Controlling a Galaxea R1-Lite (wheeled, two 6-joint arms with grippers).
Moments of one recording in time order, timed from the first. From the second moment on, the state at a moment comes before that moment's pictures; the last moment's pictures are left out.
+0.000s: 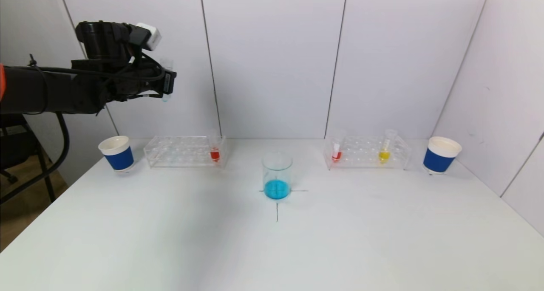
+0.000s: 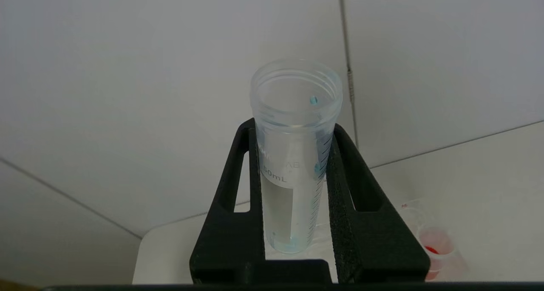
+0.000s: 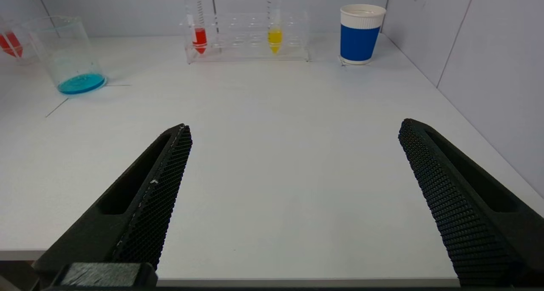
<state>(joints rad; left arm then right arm) -0.05 2.01 -1.65 -0.28 -0.05 0.27 0.01 0.00 0.00 -0.01 -0.02 0.03</state>
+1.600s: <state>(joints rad) 0.30 2.20 -1.47 -0.51 -0.05 0.13 0.01 0.00 0.00 -0.01 -0.02 0.03</state>
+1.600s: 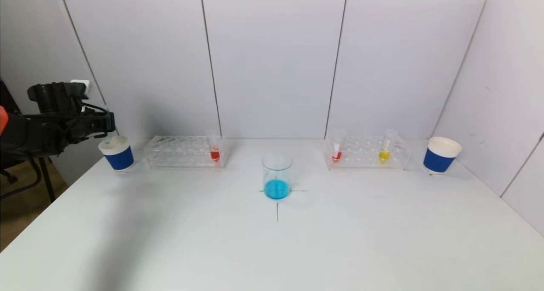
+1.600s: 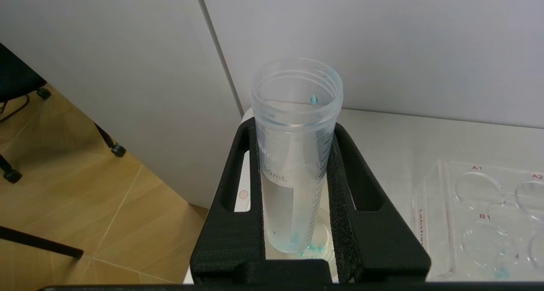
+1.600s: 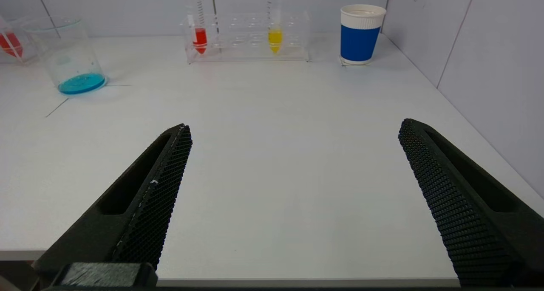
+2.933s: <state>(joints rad) 0.29 2.26 -1.39 -0.65 -0.07 0.13 0.01 0.00 0.00 -0.01 -0.02 0.03</state>
